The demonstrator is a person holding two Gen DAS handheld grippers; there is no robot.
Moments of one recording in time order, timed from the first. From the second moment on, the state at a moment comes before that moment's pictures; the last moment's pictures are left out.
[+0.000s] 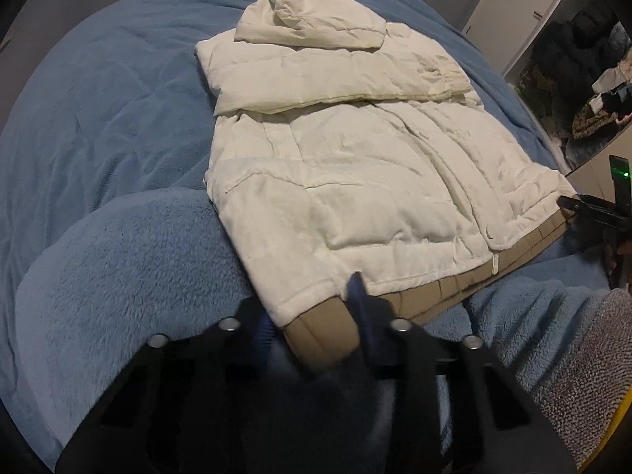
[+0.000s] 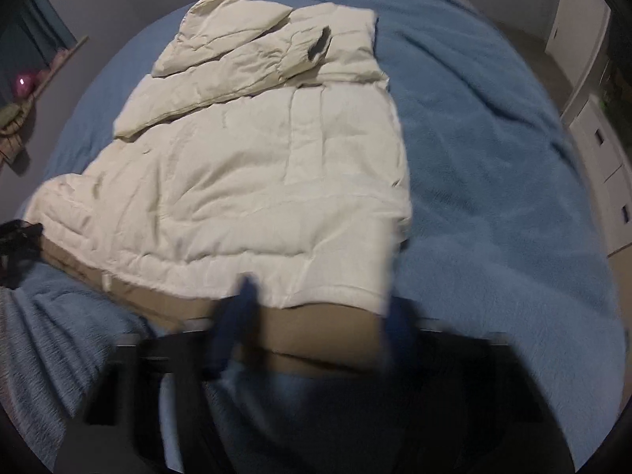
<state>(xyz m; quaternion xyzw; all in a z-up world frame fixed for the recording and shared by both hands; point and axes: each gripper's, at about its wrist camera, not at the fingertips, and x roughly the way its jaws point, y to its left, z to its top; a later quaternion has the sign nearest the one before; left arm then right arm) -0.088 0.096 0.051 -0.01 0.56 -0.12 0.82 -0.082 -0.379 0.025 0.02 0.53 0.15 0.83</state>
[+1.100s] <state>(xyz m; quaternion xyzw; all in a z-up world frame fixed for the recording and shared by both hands) 0.142 0.175 0.126 -0.13 0.46 -0.06 0.88 0.184 -0.313 0.167 0.01 0.37 0.10 0.92</state>
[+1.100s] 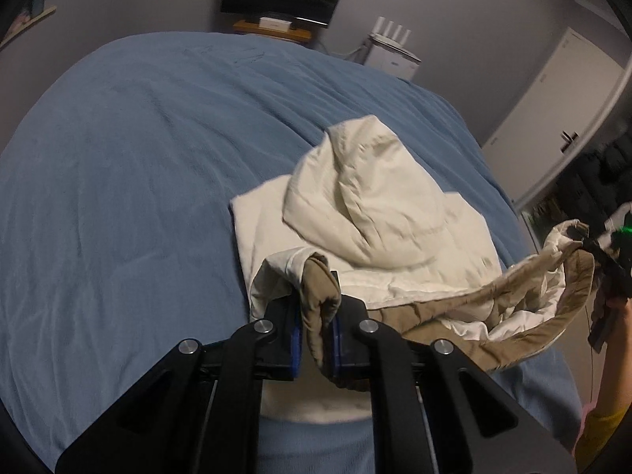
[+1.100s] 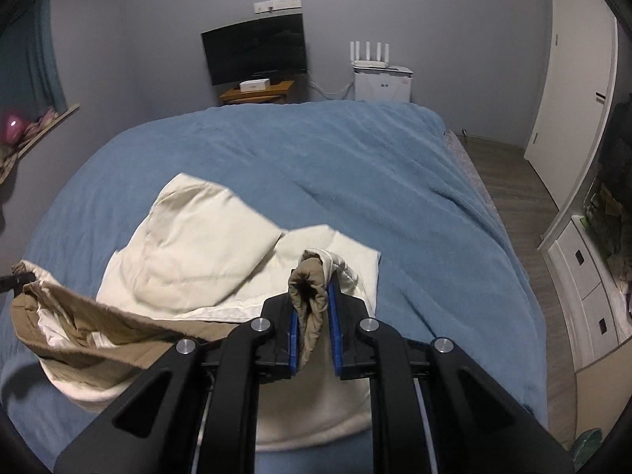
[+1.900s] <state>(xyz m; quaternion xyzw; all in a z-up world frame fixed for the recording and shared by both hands) 0.314 0.188 0.009 -0.15 0.55 -0.01 0.82 0.354 -0.290 0.026 0.04 0.47 0.02 0.88</state>
